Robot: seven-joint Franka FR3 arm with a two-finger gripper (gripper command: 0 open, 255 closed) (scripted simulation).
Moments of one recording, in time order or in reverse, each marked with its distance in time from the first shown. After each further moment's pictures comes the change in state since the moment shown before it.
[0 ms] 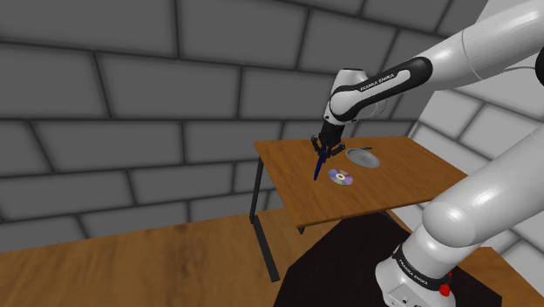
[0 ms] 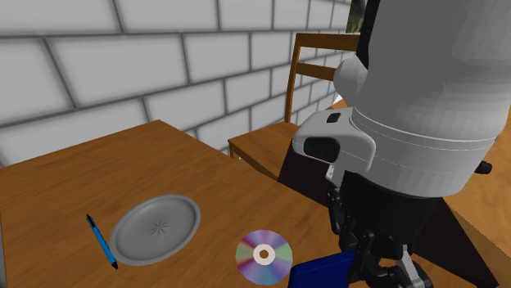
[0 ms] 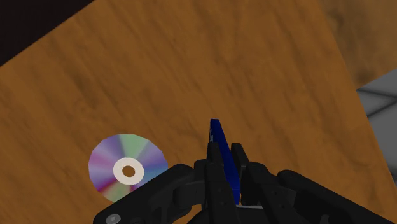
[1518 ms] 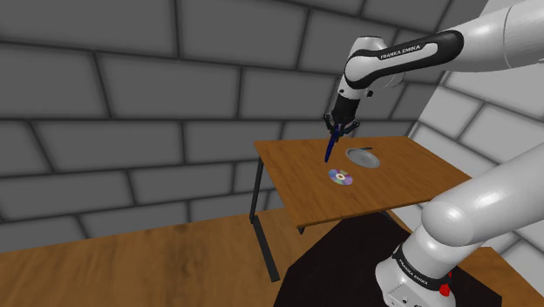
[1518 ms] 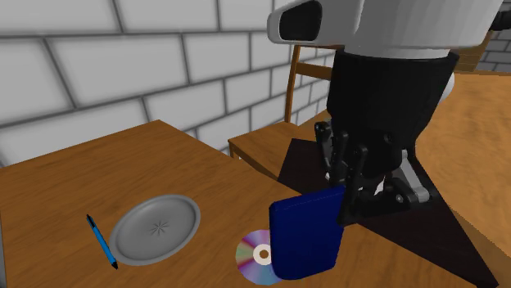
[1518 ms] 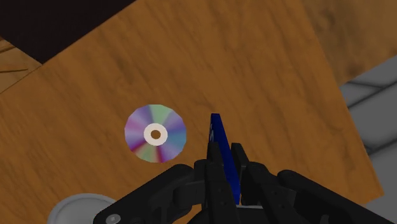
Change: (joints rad) arm -0.025 -0.121 -0.044 0.137 -0.011 -0.258 -0.058
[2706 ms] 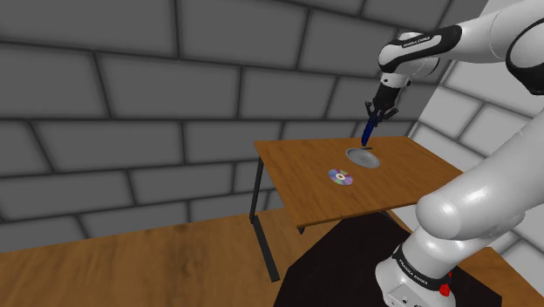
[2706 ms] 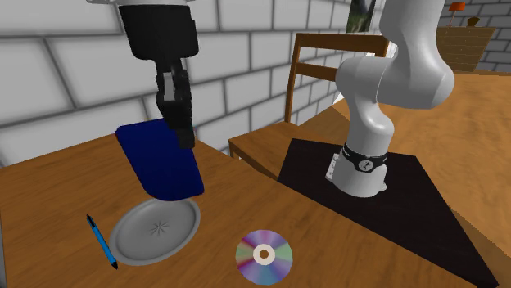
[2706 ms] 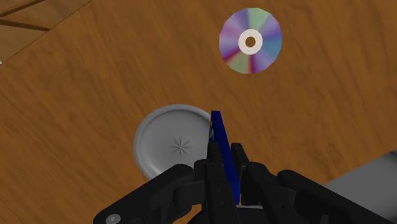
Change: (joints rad) arm -0.180 0.191 -0.274 0.290 -0.059 -0.092 -0.425
